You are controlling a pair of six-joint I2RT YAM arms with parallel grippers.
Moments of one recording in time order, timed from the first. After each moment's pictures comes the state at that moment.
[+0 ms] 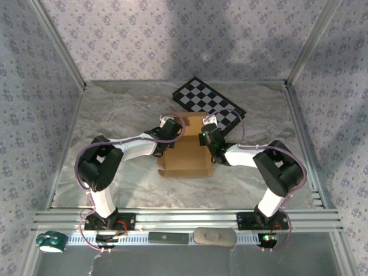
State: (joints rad) left arm -0.72 1.79 1.05 -0.25 -0.49 -0.41; right arm 0.65 1.69 0.77 0.35 0.43 0.22
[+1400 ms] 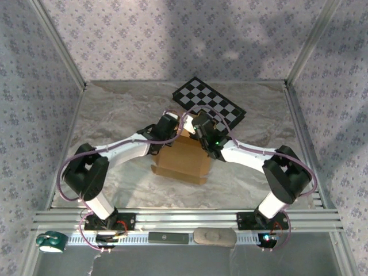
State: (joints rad) left arm -0.72 1.64 1.04 -0.27 -0.41 -0.16; right arm 0.75 1.62 0.97 0.16 0.50 -0.70
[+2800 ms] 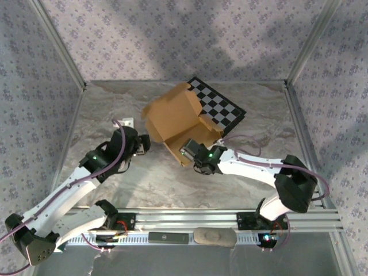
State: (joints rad) left arm -0.71 0.90 0.86 -0.69 -0.37 -0.60; right arm 1.01 1.53 0.99 -0.59 0.49 1.92
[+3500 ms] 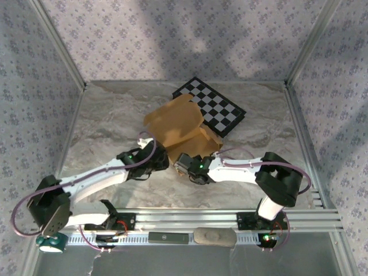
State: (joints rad) left arm -0.85 1.26 0.75 -0.54 -0.28 -0.91; right arm 1.09 1.64 0.91 -0.48 0.54 2.06
